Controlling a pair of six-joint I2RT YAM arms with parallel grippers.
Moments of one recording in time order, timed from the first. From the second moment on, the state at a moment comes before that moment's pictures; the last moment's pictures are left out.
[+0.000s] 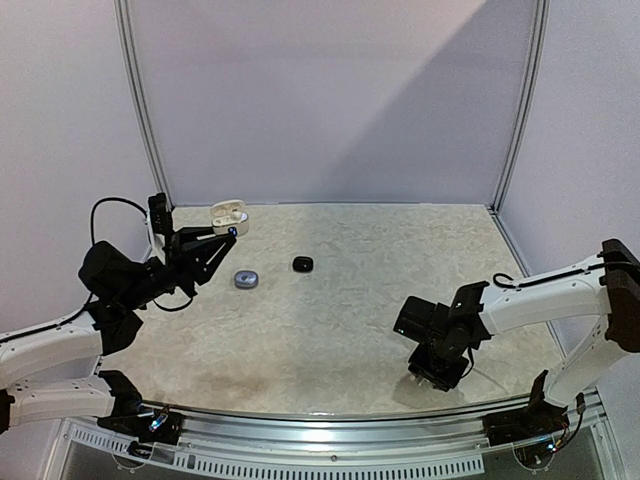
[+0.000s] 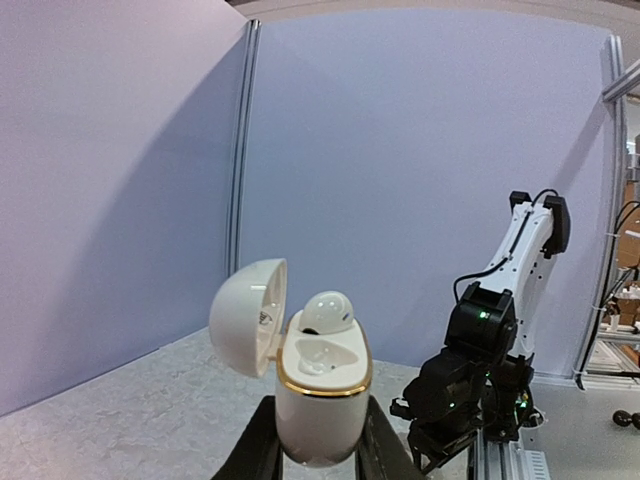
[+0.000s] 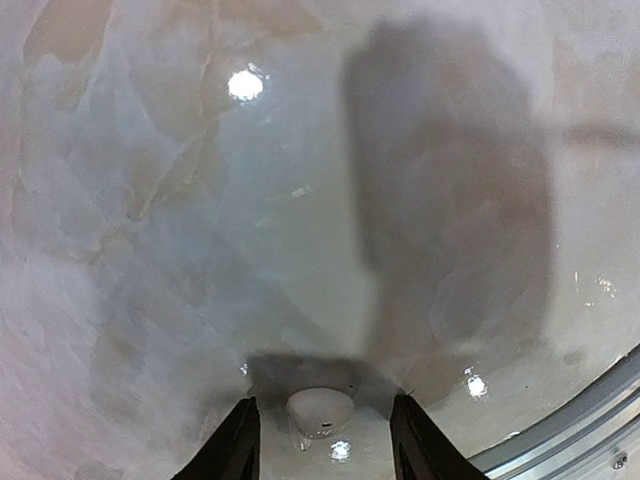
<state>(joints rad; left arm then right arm) -0.60 0.87 0.39 0.86 0.50 -0.30 1.05 1.54 0.80 -0.78 0.05 1.73</state>
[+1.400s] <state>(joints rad) -0.60 0.87 0.39 0.85 0.51 -0.30 0.97 1.63 0.93 -0.92 0.06 1.28</state>
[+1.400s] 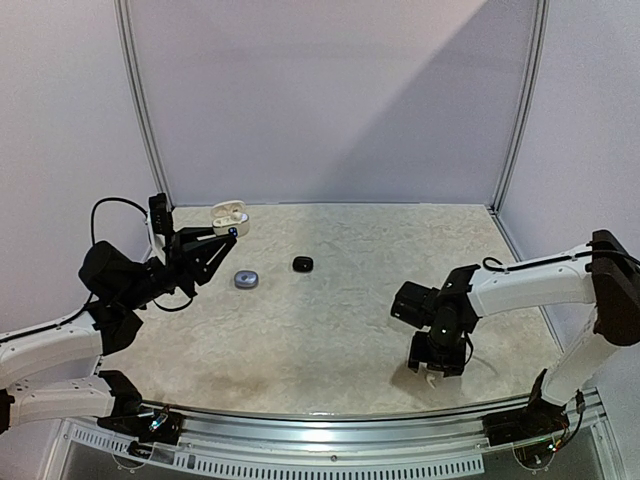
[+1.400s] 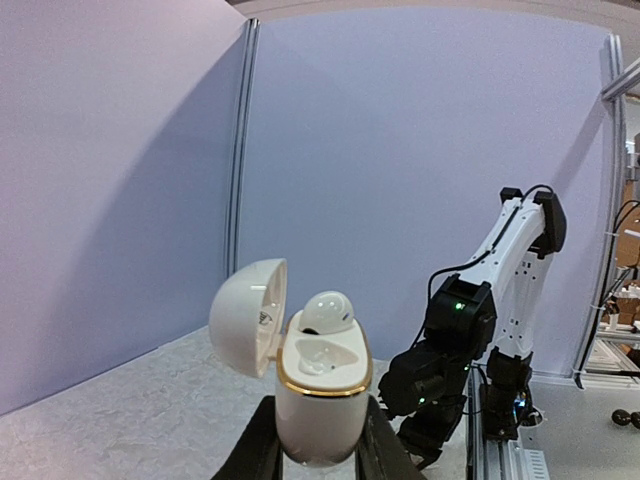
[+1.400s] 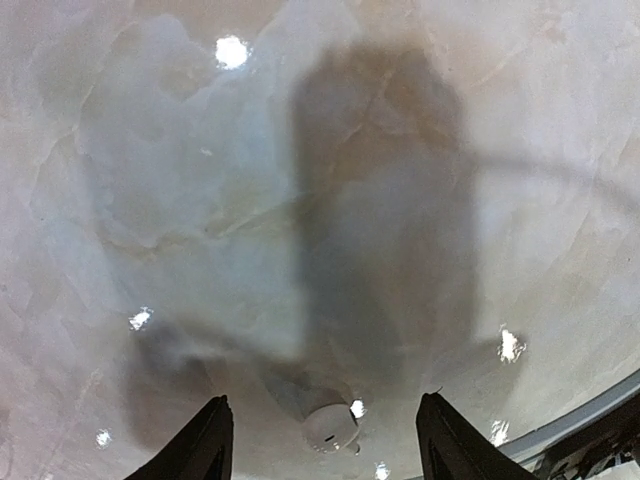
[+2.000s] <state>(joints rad) -0.60 0.87 0.39 0.85 0.51 -0.30 0.92 1.49 0.76 -0.75 -0.04 1.13</state>
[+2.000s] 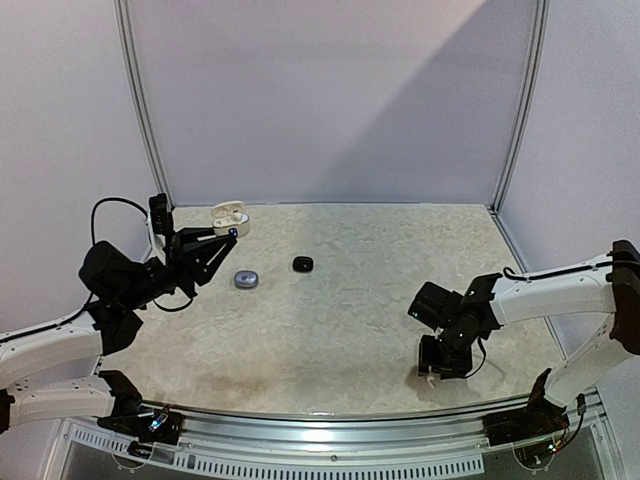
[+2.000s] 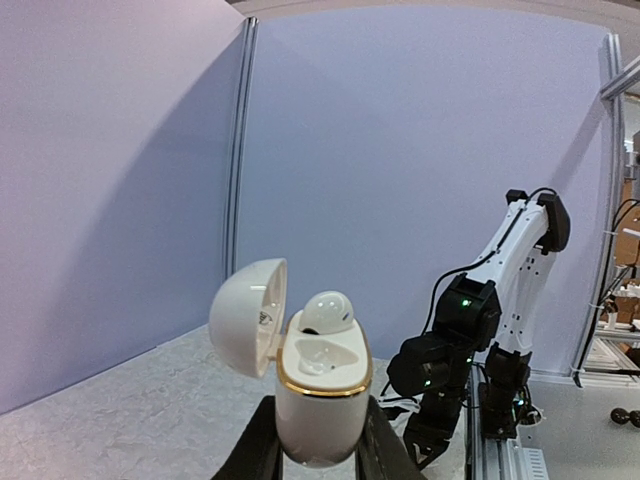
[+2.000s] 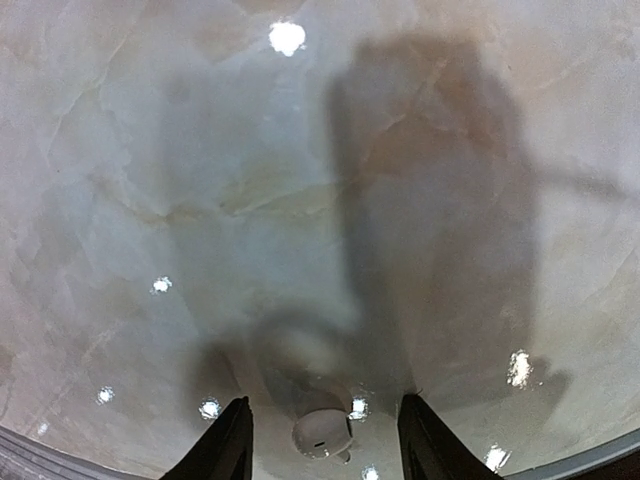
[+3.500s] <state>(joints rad) -0.60 0.88 0.39 0.85 0.52 -0.28 0.92 1.65 0.93 -0.92 -0.05 0.94</state>
